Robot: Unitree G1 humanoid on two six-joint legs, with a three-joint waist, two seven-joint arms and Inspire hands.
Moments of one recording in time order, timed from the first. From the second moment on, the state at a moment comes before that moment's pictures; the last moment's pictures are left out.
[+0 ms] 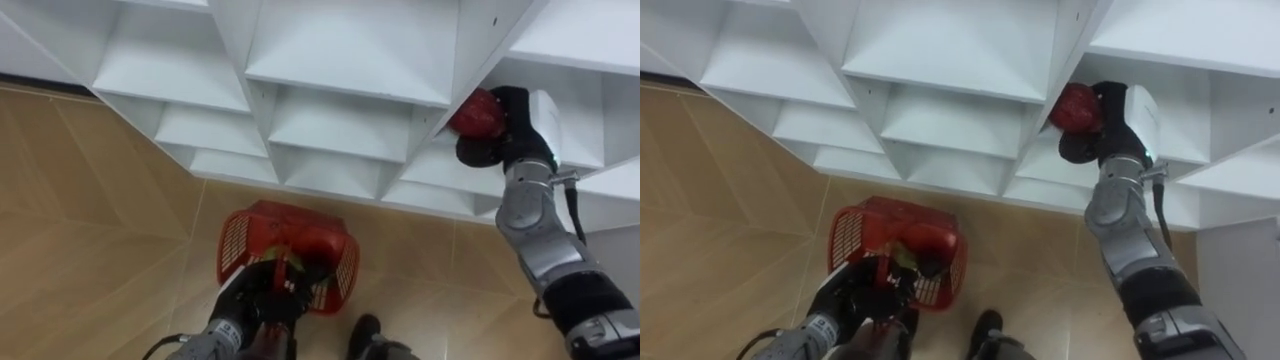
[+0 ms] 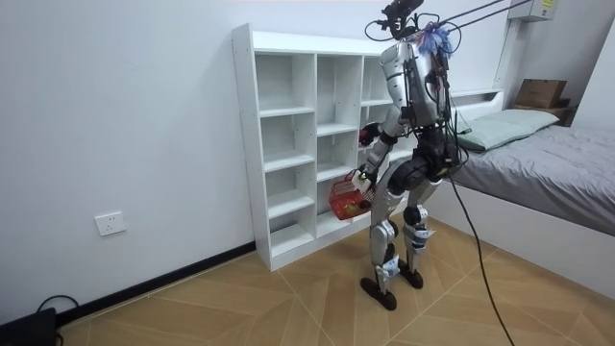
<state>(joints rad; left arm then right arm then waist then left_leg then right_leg) 0.03 0.20 -0.34 0.63 -0.42 -0.05 -0.12 -0.45 -0.38 0.24 0.72 -0.18 -0.02 -0.43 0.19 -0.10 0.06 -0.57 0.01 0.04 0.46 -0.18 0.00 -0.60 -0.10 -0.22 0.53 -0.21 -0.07</state>
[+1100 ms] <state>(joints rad) -0.01 0.17 -0.34 0.73 -0.47 -0.04 -0.09 -0.45 -0.36 0.25 0.70 -0.08 -0.03 -0.35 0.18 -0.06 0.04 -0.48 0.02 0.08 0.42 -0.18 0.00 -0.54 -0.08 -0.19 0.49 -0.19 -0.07</state>
